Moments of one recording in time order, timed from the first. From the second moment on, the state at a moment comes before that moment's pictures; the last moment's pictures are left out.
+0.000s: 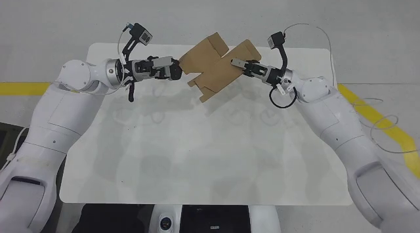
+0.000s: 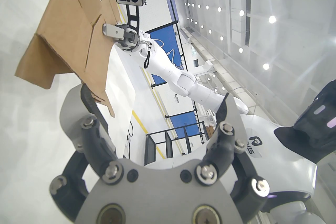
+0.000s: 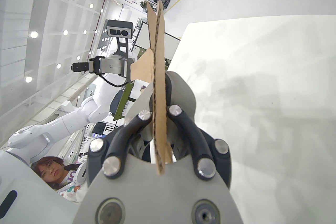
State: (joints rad) left arm 0.60 -0.92 -0.92 -1.16 -0.79 -0.44 -1.20; right arm -0.49 -1.20 0.68 -0.80 0.51 -0.75 0.75
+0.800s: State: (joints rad) left arm 0.60 -0.97 -0.92 -1.13 -0.72 -0.33 -1.11; right arm -0.52 -1.23 0.75 -0.82 0.48 -0.76 0.77
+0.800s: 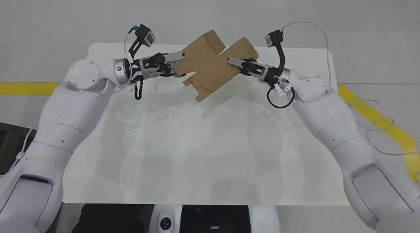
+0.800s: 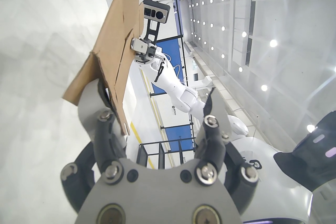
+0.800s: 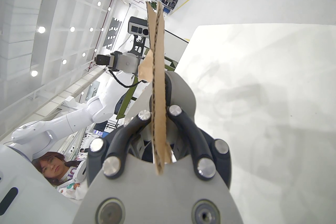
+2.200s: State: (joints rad) left arm 0.61 -1.02 -0.93 -1.05 -0.61 -0.28 -1.09; right arm -0.55 -1.25 0.85 -0.83 0.38 -0.76 0.78
